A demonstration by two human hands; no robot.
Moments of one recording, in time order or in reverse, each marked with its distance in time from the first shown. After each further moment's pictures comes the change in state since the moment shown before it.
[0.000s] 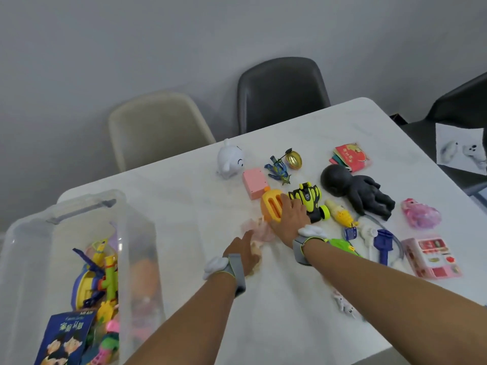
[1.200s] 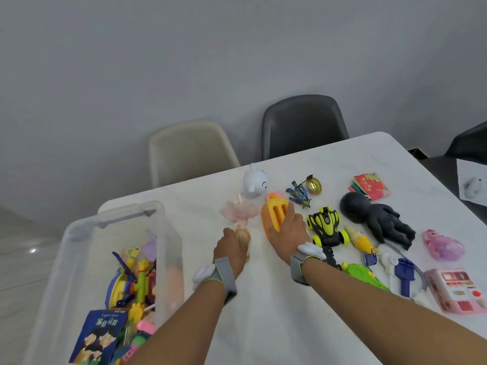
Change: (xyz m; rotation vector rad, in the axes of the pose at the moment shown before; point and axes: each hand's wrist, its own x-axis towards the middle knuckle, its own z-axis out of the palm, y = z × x) left_hand -0.045 -0.032 -0.086 -0.225 0.408 -0.183; right_hand -0.043 -0.085 -0.027 0.201 0.128 -0.012
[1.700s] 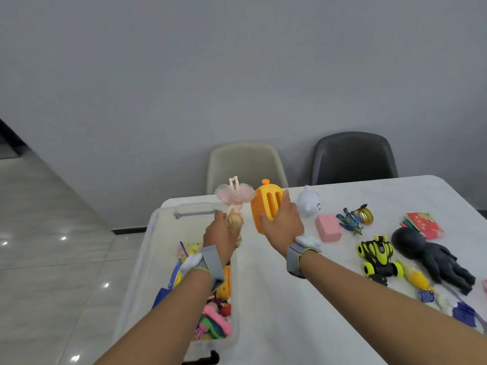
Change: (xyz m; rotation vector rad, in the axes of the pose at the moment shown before) left_hand -0.015 -0.130 -0.167 -0.252 0.280 -0.044; right_hand -0.071 -0.196 0.037 0.125 0.104 -0.272
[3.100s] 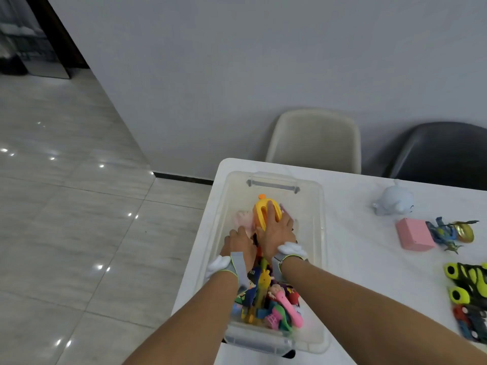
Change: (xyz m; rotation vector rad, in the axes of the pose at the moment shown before) left_hand 0.025 -0.211 -0.008 0.379 -0.114 -0.226; right_hand -0.060 -0.084 0.240 -0.368 -0.404 -0.187
